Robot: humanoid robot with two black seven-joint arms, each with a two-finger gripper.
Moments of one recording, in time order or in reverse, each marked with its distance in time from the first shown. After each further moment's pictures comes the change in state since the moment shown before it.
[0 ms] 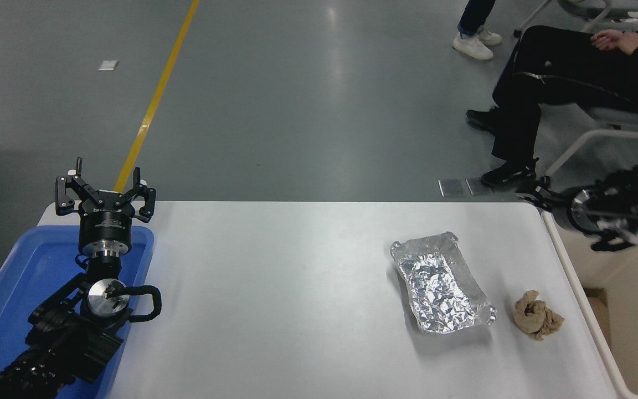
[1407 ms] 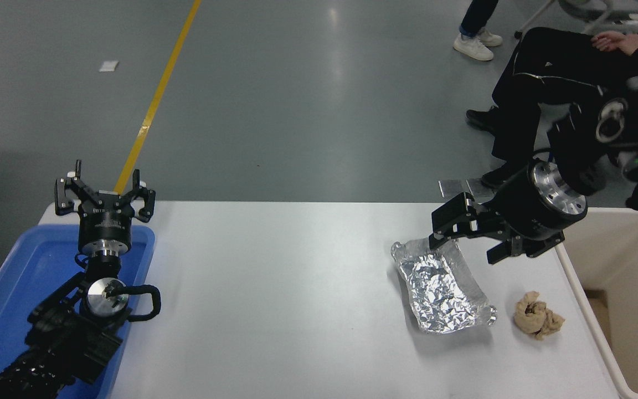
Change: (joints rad) left arm 0.001 0.001 0.000 0.000 0.000 0.000 0.000; right arm 0.292 -0.072 0.003 0.251 -0.022 0.458 -0.008
